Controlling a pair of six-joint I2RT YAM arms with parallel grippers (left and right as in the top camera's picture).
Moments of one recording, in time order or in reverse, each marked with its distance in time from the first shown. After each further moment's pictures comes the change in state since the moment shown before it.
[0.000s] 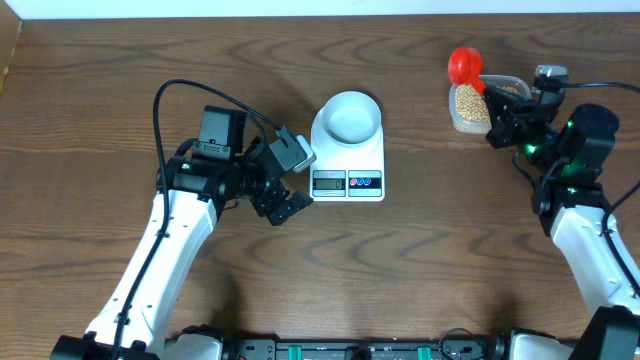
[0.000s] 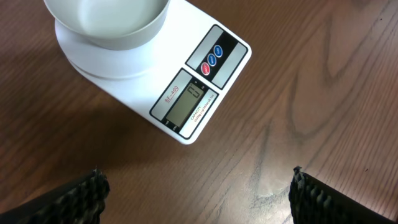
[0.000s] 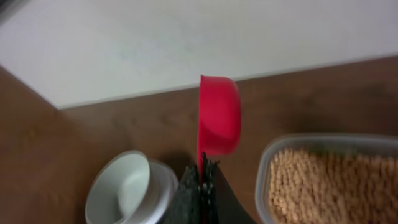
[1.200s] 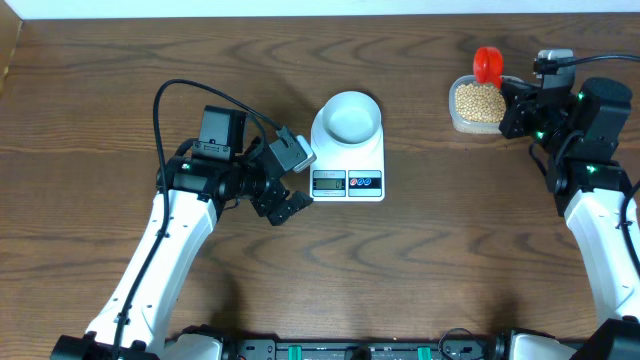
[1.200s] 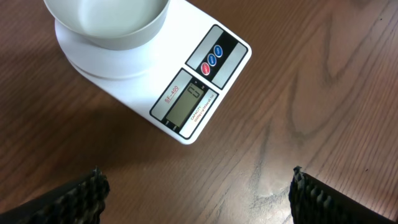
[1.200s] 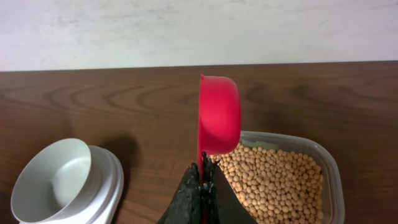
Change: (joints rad) left arm 0.000 0.000 0.000 0.000 0.000 0.000; right arm 0.000 0.000 0.194 -0.350 0.182 -0.257
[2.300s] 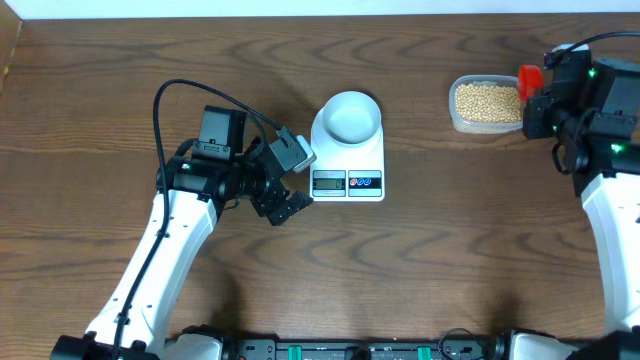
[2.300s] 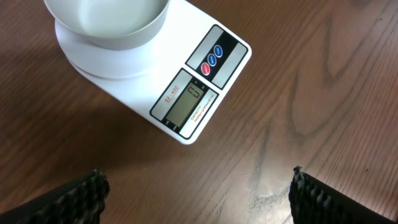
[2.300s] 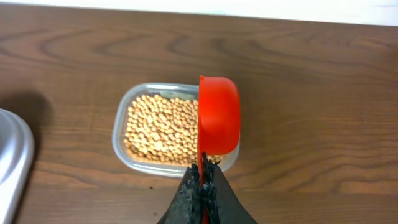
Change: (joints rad) left arm 0.000 0.000 0.000 0.000 0.000 0.000; right arm 0.000 0.022 0.222 -0.432 0.321 -0.184
